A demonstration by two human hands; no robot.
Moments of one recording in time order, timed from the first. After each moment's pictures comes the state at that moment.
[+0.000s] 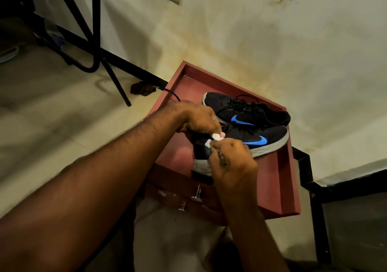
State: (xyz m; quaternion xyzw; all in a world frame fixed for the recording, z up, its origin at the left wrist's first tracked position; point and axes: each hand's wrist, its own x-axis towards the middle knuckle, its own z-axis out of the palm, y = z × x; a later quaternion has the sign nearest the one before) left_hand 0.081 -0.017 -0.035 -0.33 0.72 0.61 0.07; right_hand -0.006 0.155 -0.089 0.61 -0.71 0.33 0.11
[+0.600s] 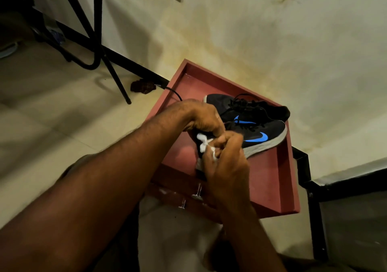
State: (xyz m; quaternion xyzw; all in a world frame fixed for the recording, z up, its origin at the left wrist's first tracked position) left_hand 0.075 -0.017 -0.038 -0.36 0.73 0.59 0.04; right_hand 0.020 0.149 -0.082 0.58 -0.71 0.39 0.04
